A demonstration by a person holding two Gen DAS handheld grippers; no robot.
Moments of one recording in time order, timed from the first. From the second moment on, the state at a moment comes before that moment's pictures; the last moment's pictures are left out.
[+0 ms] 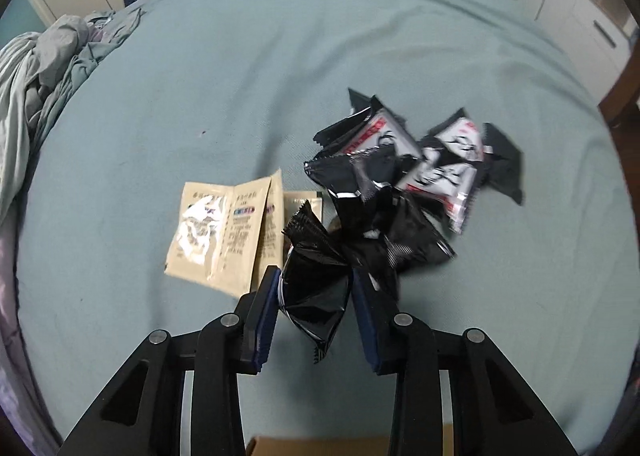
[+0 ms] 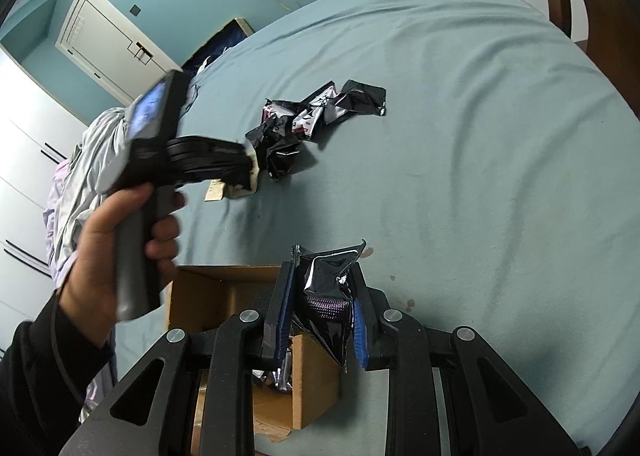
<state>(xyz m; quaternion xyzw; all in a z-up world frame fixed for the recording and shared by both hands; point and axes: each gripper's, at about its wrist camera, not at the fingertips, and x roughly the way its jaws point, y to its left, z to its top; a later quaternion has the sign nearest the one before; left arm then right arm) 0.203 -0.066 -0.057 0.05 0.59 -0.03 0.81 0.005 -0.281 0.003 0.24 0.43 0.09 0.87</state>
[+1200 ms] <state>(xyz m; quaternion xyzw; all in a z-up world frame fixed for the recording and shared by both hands) -0.012 -0.010 0.024 0.09 0.43 -0.14 0.89 -0.001 -0.217 0.012 0.13 0.42 0.13 0.89</state>
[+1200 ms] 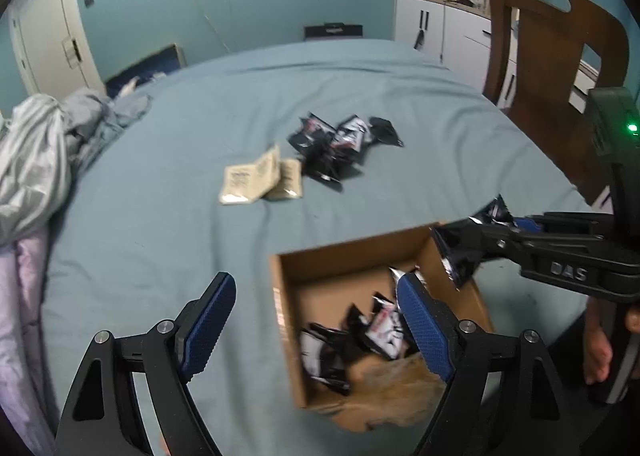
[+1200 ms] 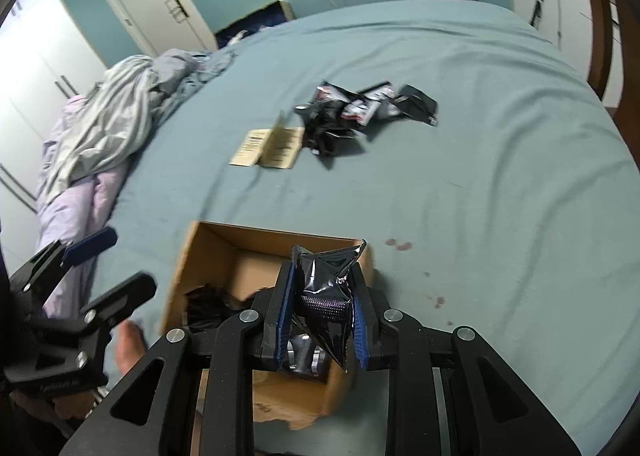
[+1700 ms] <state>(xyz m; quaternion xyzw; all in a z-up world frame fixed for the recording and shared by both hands) -0.004 0.006 0.013 0.13 0.42 -0.06 0.90 0.001 -0.204 0.000 0.14 0.46 0.21 0.85</state>
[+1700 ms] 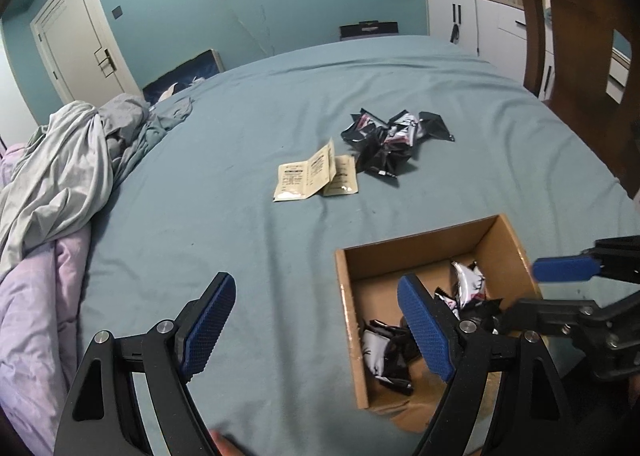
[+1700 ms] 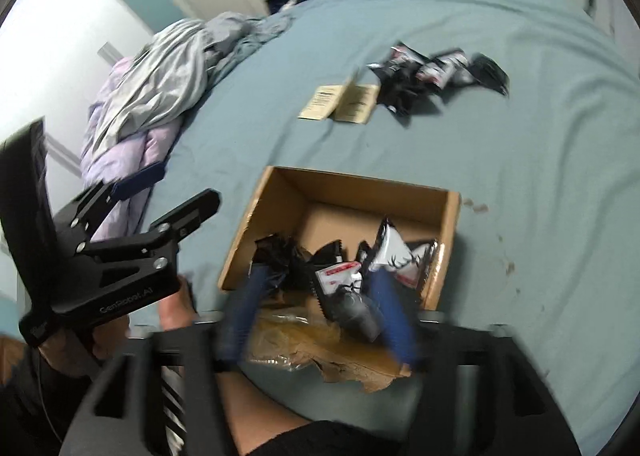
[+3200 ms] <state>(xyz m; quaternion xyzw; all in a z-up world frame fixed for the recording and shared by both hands) -0.008 -0.023 0.005 0.16 0.44 -0.09 0.88 0.060 -0.256 0.011 0.18 0.43 0.07 0.88</state>
